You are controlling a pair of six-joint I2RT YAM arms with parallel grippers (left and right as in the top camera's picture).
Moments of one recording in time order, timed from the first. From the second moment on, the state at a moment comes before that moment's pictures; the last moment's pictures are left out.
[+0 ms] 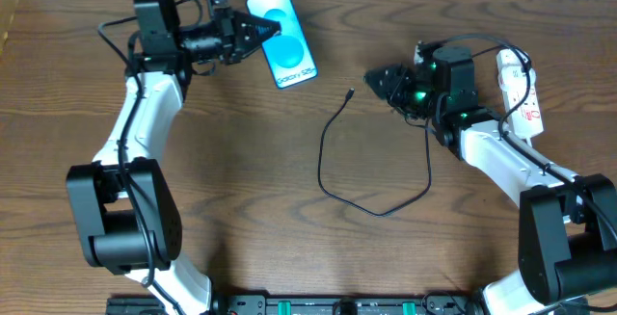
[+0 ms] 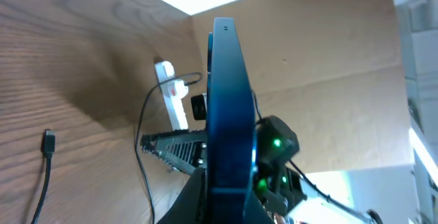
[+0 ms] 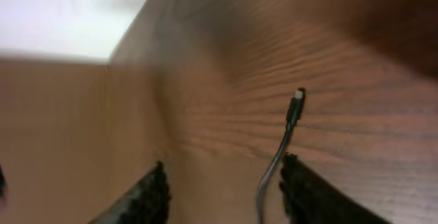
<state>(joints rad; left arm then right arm) 0.07 1.85 1.38 0.03 1.36 -0.81 0.24 1.73 0.96 0.14 -0.54 0.81</state>
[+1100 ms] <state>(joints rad) -0.15 1.86 1.23 -0.09 1.29 -0.77 0.44 1.74 1.36 -0.51 -0.21 0.19</state>
